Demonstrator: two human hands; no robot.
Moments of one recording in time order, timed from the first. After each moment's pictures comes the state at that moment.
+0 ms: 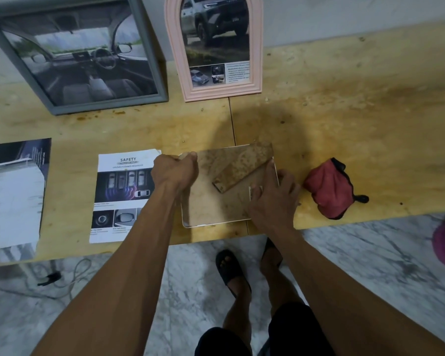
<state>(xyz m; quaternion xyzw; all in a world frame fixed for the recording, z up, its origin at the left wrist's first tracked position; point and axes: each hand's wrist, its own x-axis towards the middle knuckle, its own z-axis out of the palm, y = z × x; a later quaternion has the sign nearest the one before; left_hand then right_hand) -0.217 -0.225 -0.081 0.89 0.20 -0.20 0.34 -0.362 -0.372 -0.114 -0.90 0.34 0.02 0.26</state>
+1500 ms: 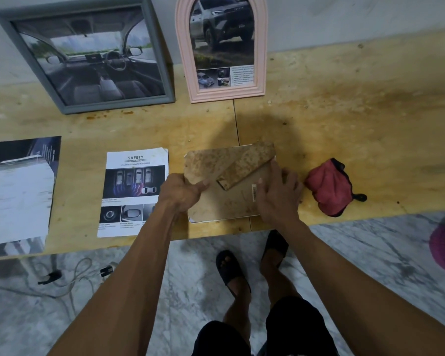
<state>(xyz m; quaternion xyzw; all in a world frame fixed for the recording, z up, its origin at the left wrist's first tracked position) -0.253 -0.196 -0.081 0.87 0.13 -0.33 0.36 -0.361 -0.381 -0.106 -0.89 0.33 0.03 0.31</state>
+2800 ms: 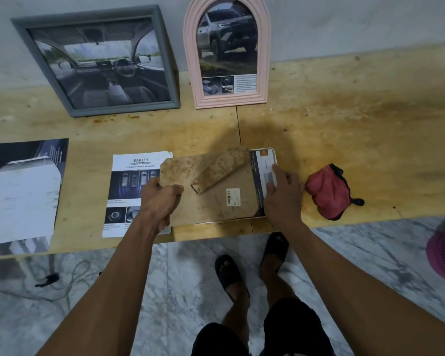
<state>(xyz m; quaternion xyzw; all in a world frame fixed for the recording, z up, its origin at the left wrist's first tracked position) -0.256 -0.155 -0.066 0.79 0.26 -0.25 0.49 -0.360 -0.387 -0.108 -0.89 0.32 0.00 0.33</state>
